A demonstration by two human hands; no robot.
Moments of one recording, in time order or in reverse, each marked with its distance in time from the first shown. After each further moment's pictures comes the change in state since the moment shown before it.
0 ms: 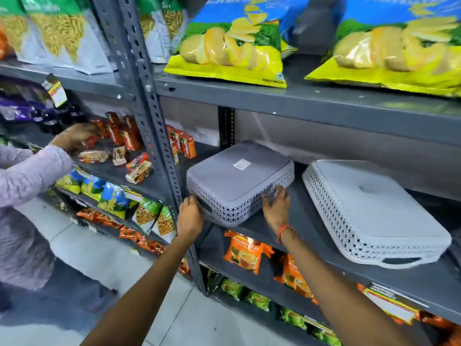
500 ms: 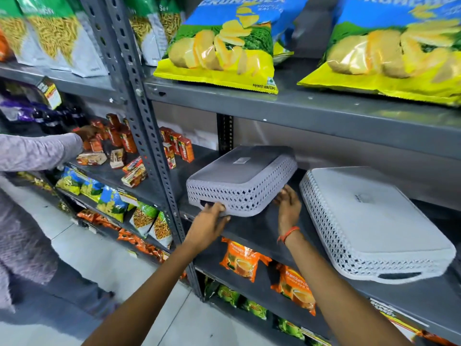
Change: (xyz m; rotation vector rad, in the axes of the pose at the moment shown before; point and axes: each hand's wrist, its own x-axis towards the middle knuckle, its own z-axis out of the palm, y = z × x) left_hand -0.029 0.057 -0.011 -0.103 -0.033 0.473; right_hand 0.039 0.014 -0.020 0.656 0.182 0.243
